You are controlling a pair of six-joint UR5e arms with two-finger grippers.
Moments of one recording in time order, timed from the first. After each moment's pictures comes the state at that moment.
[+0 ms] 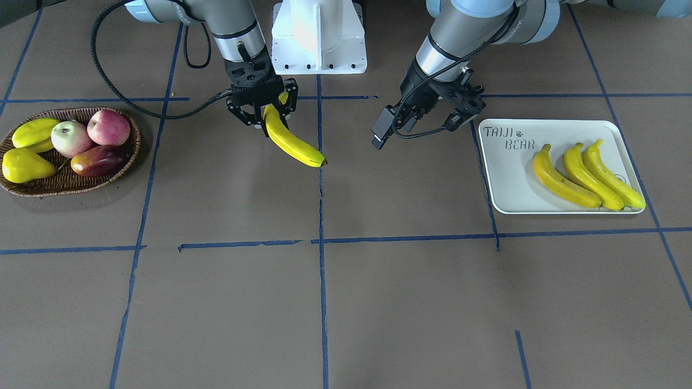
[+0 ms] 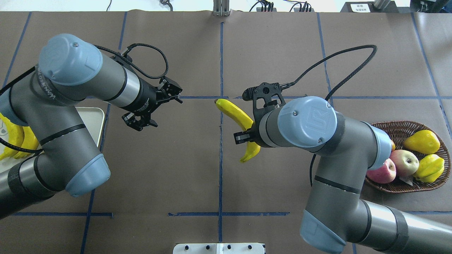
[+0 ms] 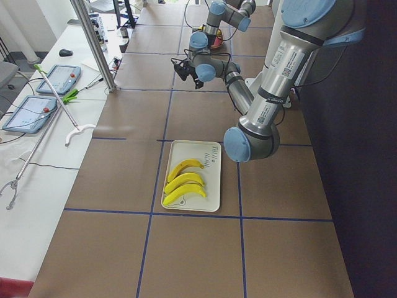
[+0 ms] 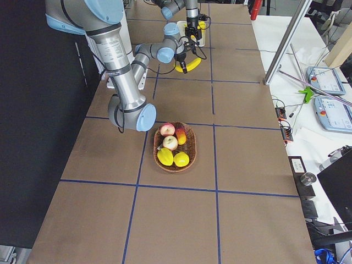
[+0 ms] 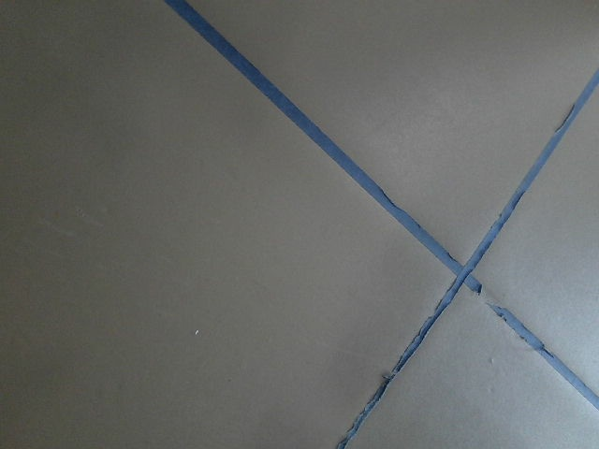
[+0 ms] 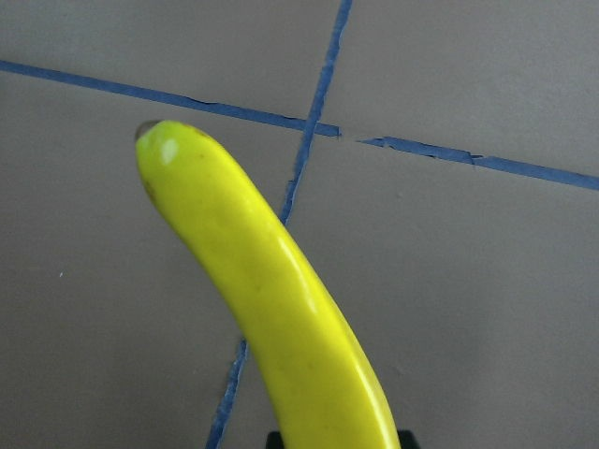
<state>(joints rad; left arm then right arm) -0.67 -2.11 -1.90 -1.73 -2.01 -1.91 0.43 -1.03 1.97 -1.53 1.64 1.03</state>
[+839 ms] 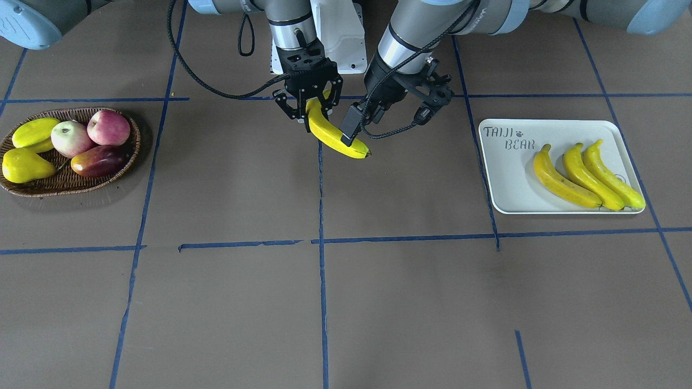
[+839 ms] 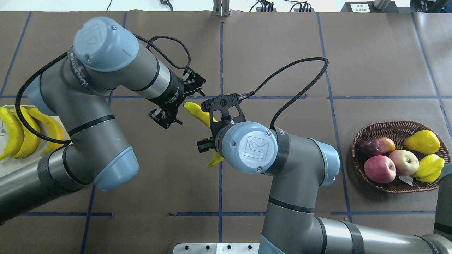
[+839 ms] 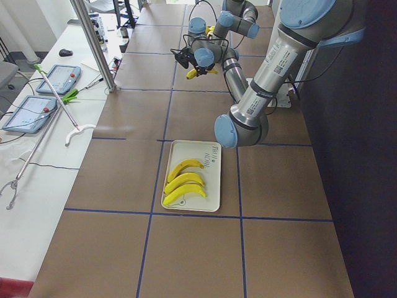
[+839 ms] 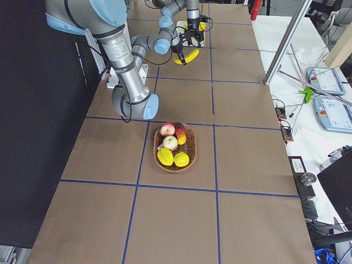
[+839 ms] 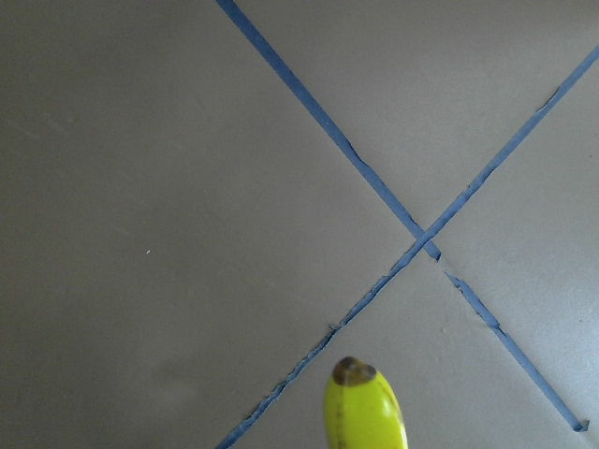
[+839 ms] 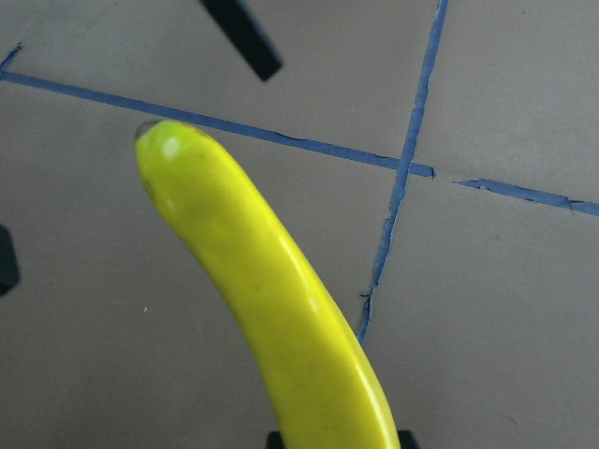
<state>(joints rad) -0.66 -2.25 -1.84 -1.66 -2.02 -2.08 0.34 -0.87 1.86 -1.57 1.49 1.06</state>
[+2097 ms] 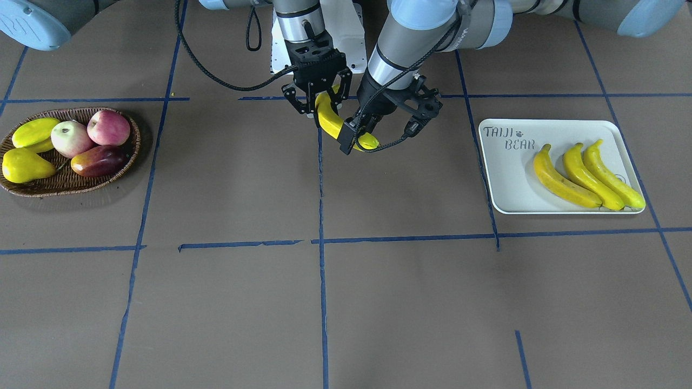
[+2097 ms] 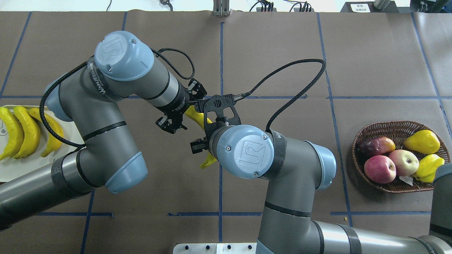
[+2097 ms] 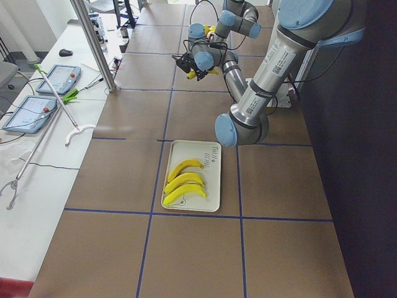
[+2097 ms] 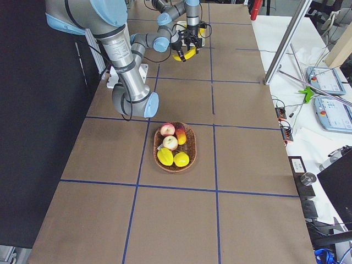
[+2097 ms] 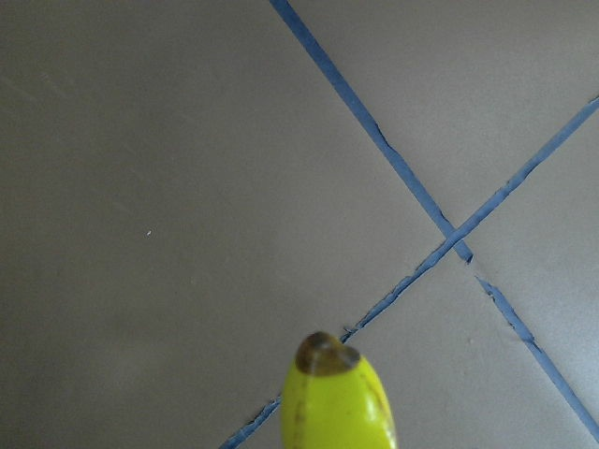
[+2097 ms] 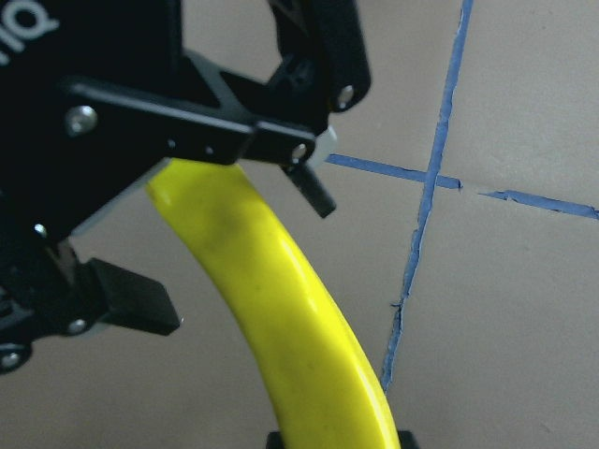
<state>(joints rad) -0.63 -2.25 -1.79 -1.66 -2.01 -2.08 0.33 -0.86 1.87 -1.55 1.47 1.07</state>
